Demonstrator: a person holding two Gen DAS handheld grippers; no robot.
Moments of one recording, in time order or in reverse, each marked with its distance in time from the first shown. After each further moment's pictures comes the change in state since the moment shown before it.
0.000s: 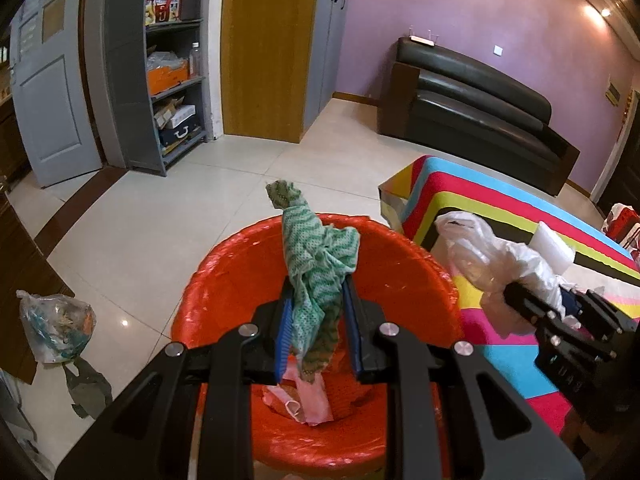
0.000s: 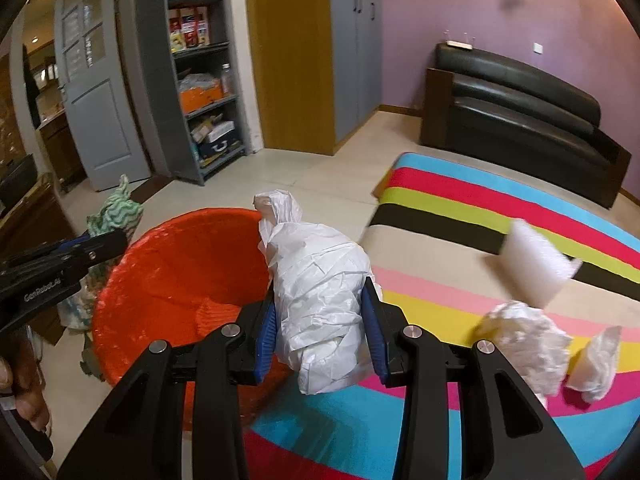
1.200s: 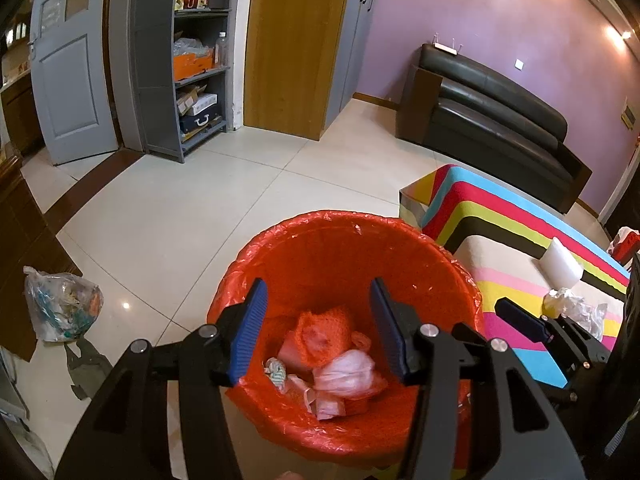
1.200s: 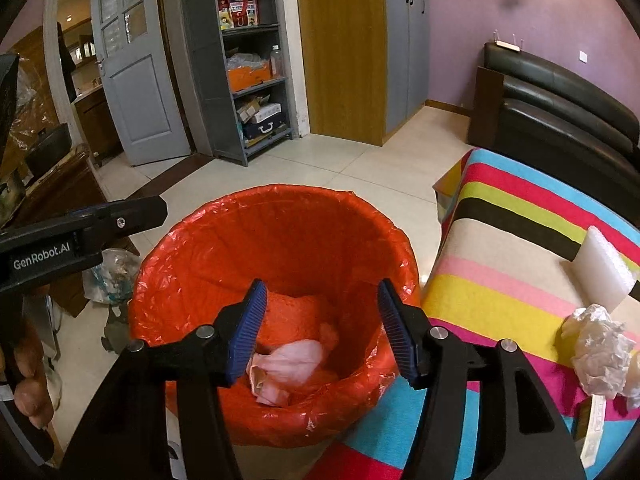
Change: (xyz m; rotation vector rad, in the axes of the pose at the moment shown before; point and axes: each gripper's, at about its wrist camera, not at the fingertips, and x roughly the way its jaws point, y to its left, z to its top) left arm -0.008 0.033 -0.001 -0.078 0.007 0.025; right arm 0.021 0.051 -0.006 -0.078 0.037 0.120
